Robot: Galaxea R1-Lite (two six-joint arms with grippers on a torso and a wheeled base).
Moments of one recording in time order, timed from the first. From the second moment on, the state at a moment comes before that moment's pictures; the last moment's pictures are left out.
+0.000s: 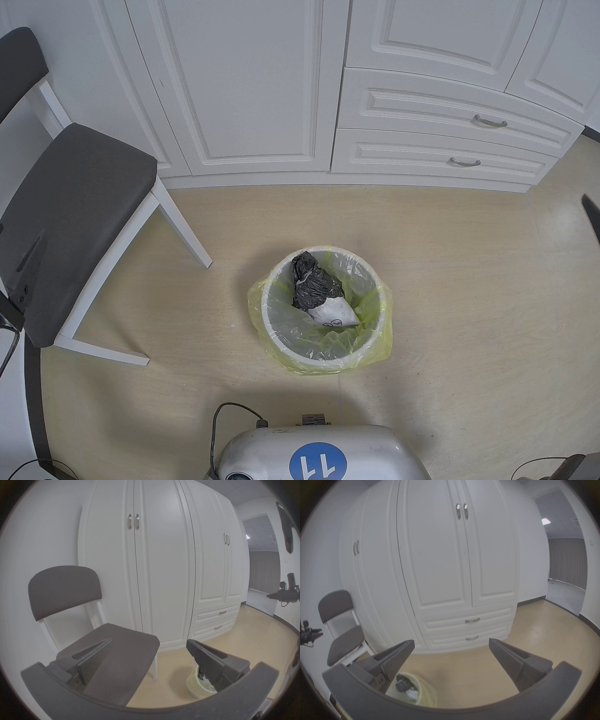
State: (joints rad) left arm -0.12 0.85 -0.27 -0.89 0.02 0.12; right arm 0.27 0.90 -0.40 -0.84 -0.27 0.05
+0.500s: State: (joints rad) left arm -0.10 0.69 -0.34 -0.89 0.12 0.10; right arm 0.13 0.40 -0.39 -0.50 -0.26 0.02
